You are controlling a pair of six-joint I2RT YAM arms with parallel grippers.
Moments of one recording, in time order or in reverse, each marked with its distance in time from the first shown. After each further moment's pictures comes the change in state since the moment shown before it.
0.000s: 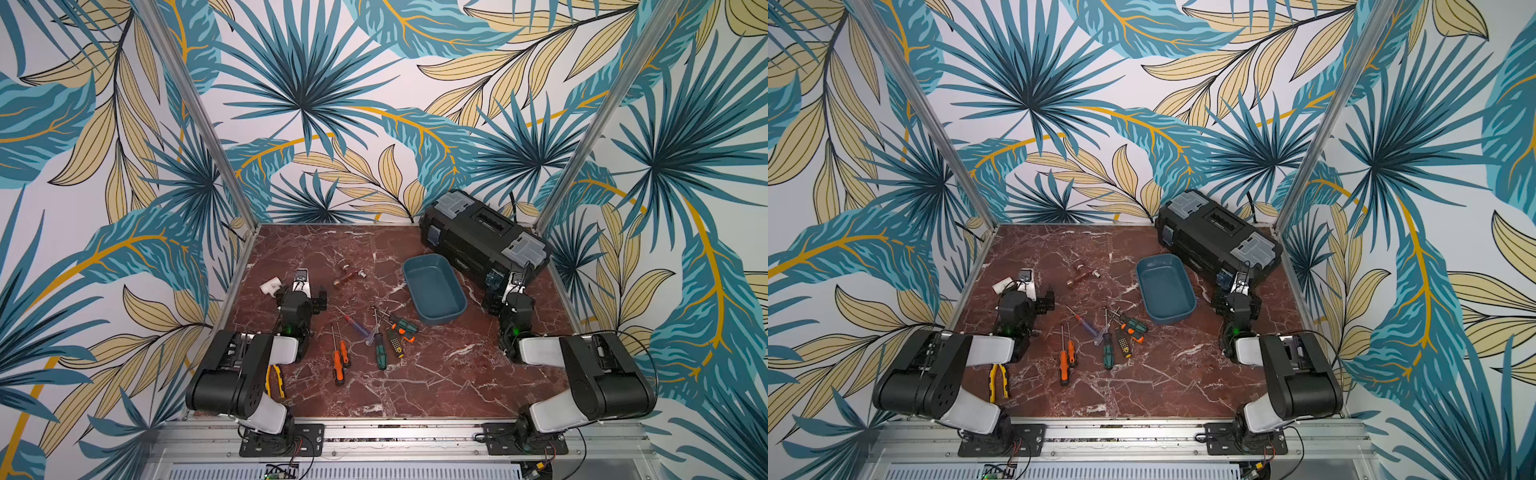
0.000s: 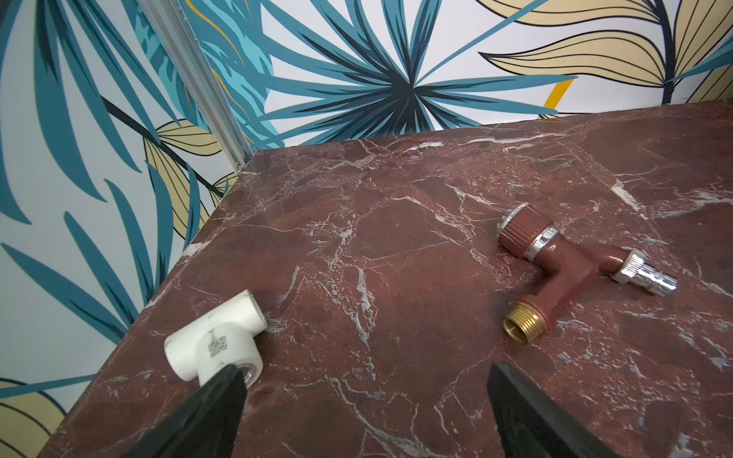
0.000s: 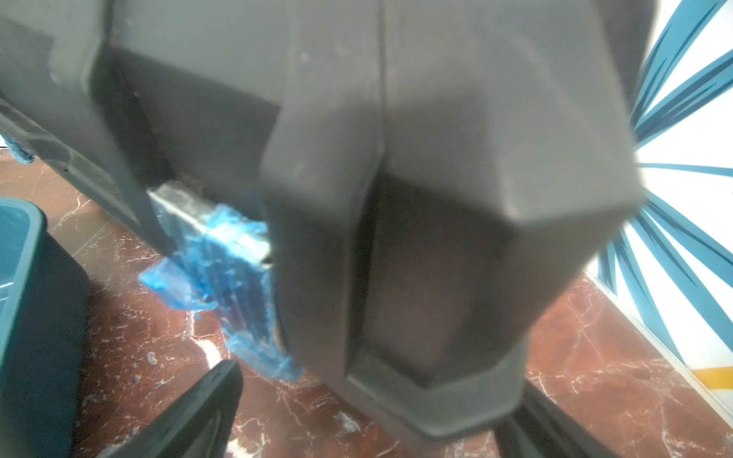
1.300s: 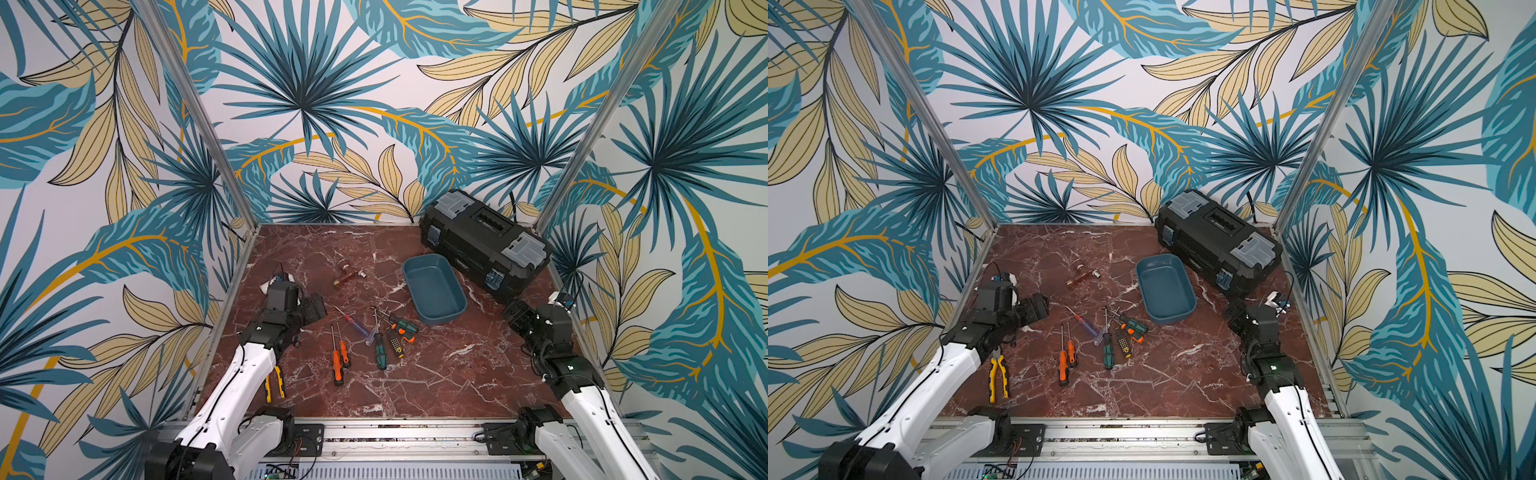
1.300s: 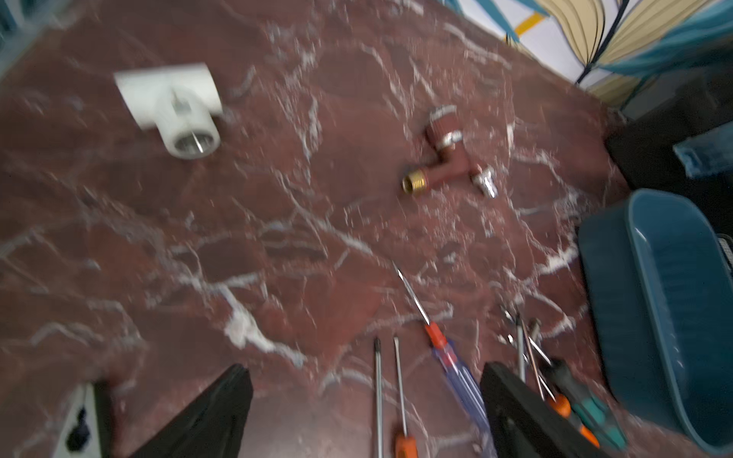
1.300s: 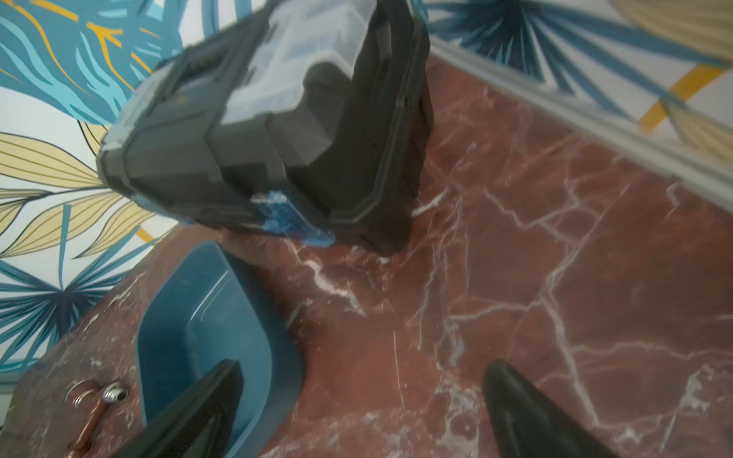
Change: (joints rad) left arm -0.054 -0.576 0.294 -1.383 0.283 -0.634; right arm 0.014 -0.837 0.163 -1.267 -0.144 0.659
